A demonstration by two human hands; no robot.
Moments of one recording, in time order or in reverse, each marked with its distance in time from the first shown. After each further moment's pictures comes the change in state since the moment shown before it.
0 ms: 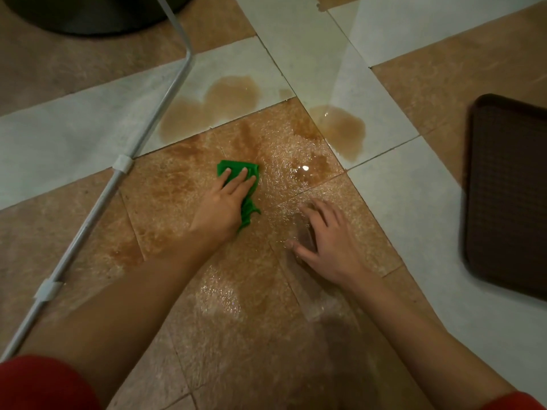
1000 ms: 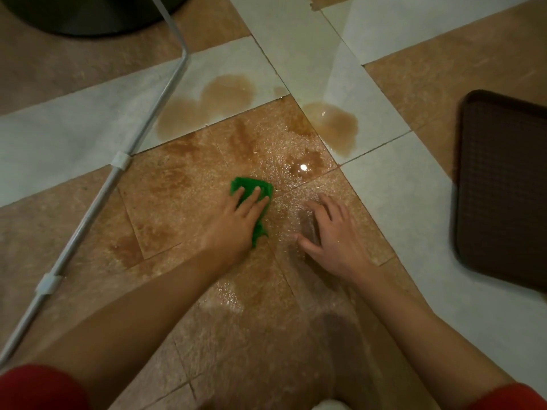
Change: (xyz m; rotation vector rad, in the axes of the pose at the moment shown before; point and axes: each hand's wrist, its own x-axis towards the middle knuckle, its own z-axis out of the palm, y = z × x) left_hand -0.035 0.034 0.012 0.238 -0.127 0.102; right_hand -0.010 0.007 -0.009 -0.033 0.006 0.042
